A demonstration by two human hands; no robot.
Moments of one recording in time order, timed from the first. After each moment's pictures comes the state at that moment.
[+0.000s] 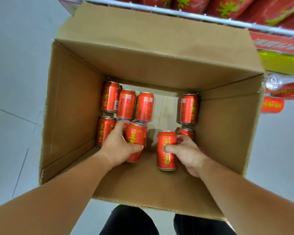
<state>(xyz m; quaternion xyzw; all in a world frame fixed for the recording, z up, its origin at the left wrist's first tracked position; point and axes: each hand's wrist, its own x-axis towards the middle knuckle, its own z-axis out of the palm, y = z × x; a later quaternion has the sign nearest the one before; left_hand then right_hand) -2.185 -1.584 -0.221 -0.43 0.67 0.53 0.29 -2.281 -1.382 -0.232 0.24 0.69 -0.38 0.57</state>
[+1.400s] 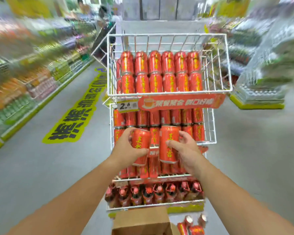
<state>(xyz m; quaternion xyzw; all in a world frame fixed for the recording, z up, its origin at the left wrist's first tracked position) -2.365 -1.613 0.625 -0.10 0.82 0.56 -0.08 -2.423 -1.409 0.619 0.00 0.65 -0.75 0.14</state>
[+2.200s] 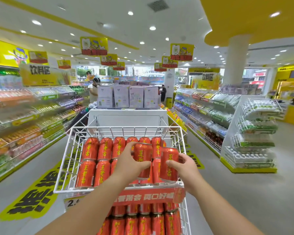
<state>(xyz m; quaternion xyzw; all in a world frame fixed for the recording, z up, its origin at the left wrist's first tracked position) -2.572 -1.476 0.833 -0.03 0.80 0.55 -0.23 -2.642 -1.280 0.810 -0.06 0.70 -0.71 0.00</state>
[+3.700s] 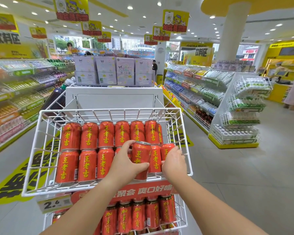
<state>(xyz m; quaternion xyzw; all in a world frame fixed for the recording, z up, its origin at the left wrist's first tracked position) -2.635 -1.491 0.769 -0.02 0.83 0.54 -0.15 -2.725 -1.330 0.736 0.06 0.98 -0.18 -0.09</state>
